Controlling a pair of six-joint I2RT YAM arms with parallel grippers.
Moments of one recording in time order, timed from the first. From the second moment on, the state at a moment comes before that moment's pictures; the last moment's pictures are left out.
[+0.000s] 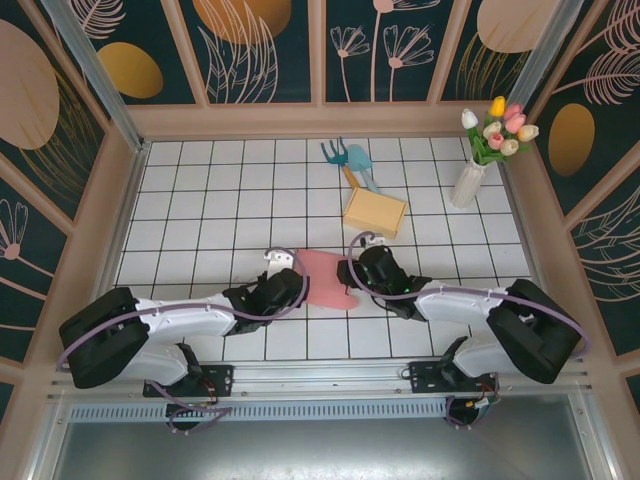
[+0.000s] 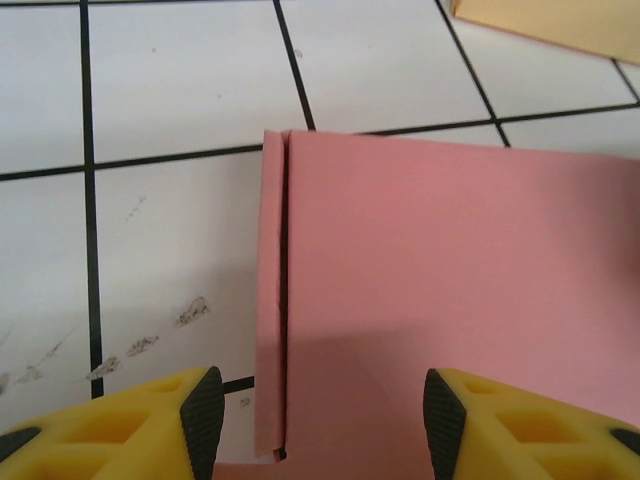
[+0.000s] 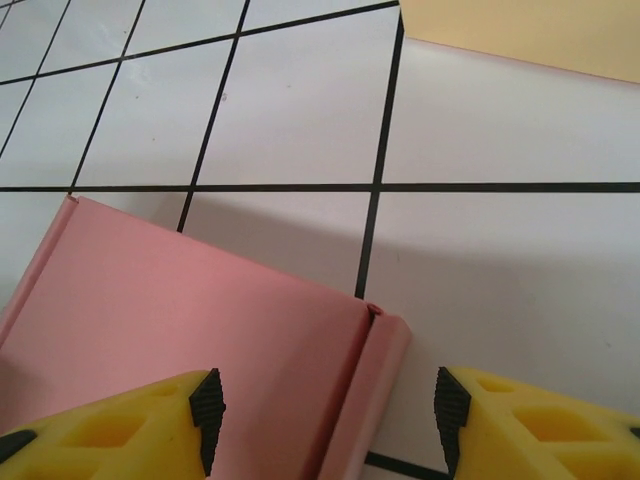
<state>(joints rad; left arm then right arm) -1.04 1.34 0.52 0.02 -0.48 -0.70 0.83 1.36 0.46 0.21 0.19 0.65</state>
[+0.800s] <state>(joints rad) -1.00 1.34 0.70 -0.37 -0.48 -1.13 0.83 1.53 0.50 0.37 0.19 0.66</state>
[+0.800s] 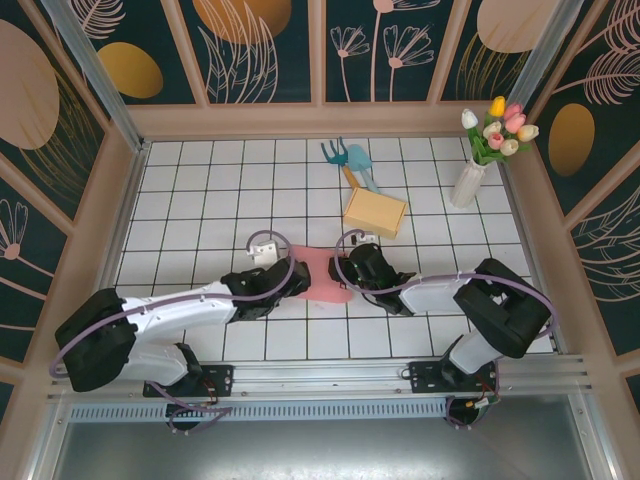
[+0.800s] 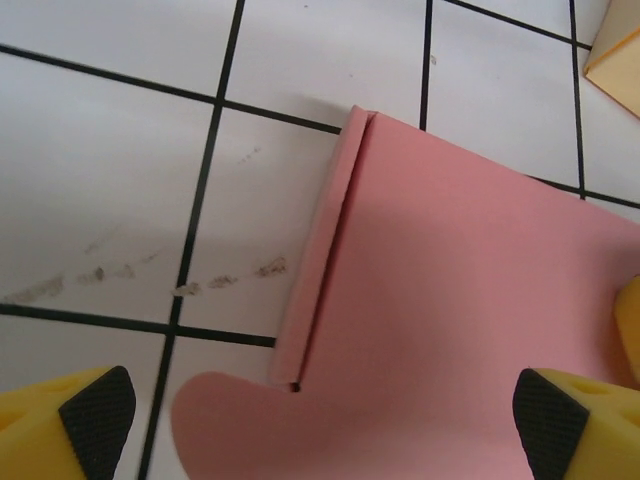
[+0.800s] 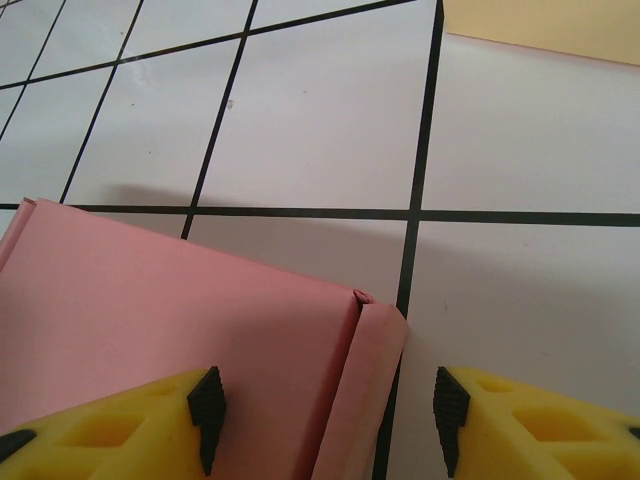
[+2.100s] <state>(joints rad) -0.98 1.57 0.84 -0.42 -0.35 -1.27 0.83 1.56 0.49 0.41 0.20 0.66</state>
